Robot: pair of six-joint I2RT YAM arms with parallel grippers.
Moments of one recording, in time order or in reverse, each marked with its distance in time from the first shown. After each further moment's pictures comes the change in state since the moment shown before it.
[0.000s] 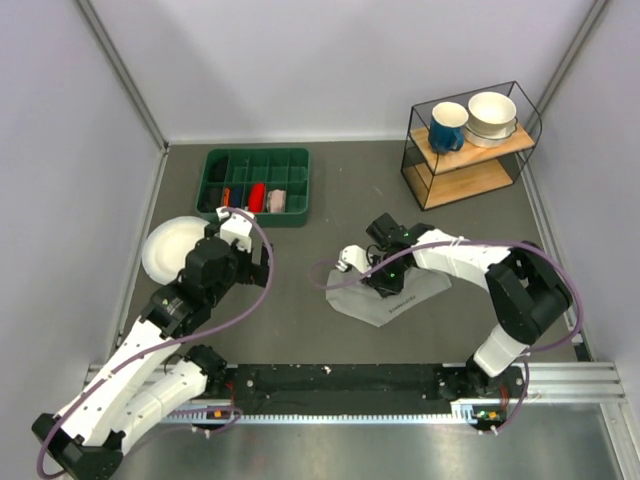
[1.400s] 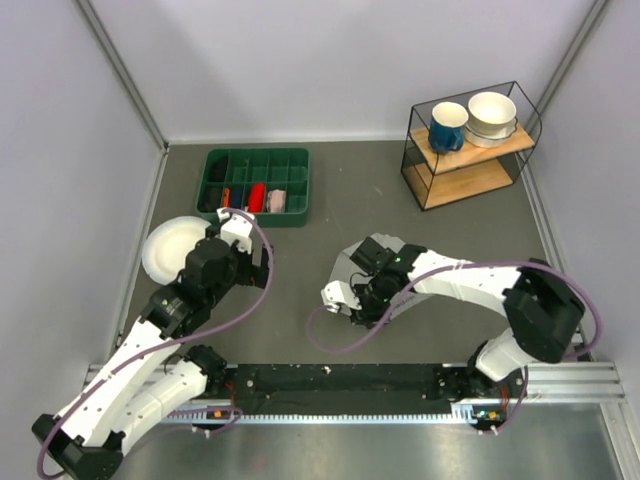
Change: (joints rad) left arm 0.002 0.008 -0.006 -0.014 0.026 -0.010; right arm 0.213 -0.153 -0.060 -0.029 -0.178 -0.172
